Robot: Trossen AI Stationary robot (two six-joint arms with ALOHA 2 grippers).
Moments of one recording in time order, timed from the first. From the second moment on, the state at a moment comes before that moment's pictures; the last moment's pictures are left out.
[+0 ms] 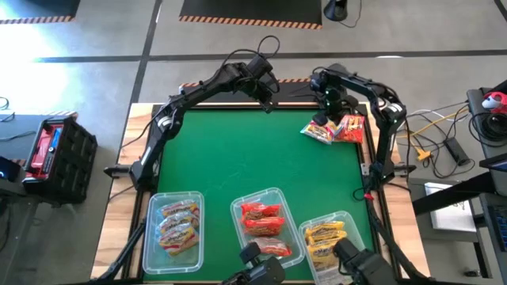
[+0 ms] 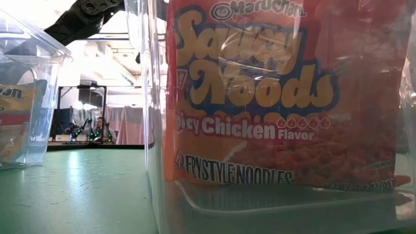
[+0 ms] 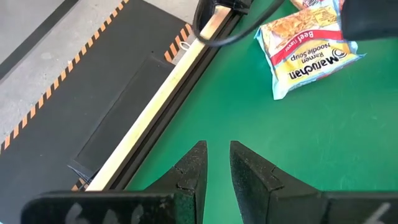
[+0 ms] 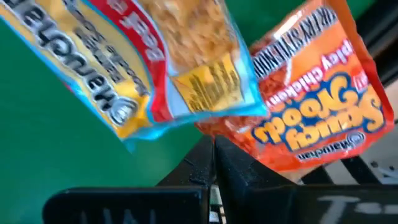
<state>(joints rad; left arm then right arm) 0.55 2.26 2.35 -1.00 0.05 -0.03 -0.99 1.95 1.54 -1.54 0.04 0.11</state>
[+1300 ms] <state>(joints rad) 0.55 2.26 2.35 -0.99 0.05 -0.03 -0.91 1.99 1.60 -1.24 0.13 -0.05</state>
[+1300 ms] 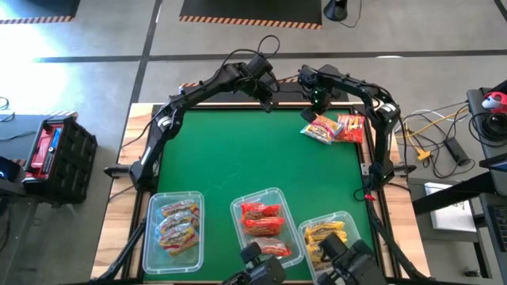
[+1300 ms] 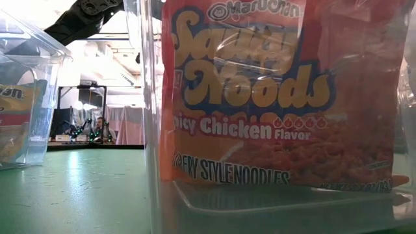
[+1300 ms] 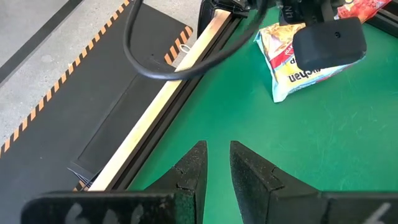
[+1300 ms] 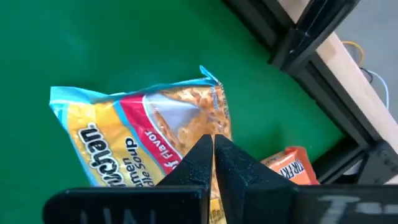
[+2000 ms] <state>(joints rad) 0.56 2.26 2.35 -1.00 0.05 -0.01 -0.89 2.03 1.63 -1.10 0.11 -0.73</state>
